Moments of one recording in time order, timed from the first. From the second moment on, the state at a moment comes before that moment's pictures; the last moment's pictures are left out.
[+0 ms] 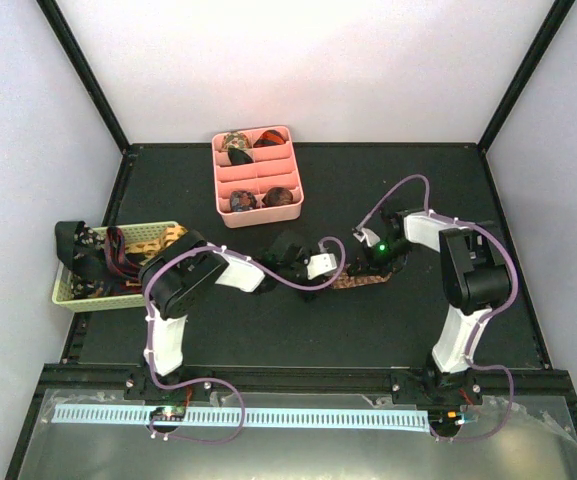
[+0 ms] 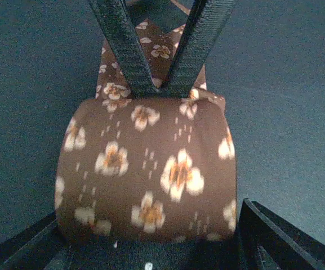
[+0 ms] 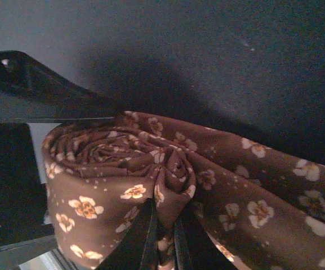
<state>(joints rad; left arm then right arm) -0.78 1.98 0.89 0.39 0.47 0.34 0.23 1.86 1.06 -0.73 -0.70 -0.01</state>
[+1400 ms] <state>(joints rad) -0.79 1.97 0.86 0.42 0.46 0.36 0.19 1.89 1.10 -0.79 -0.83 -0.03</state>
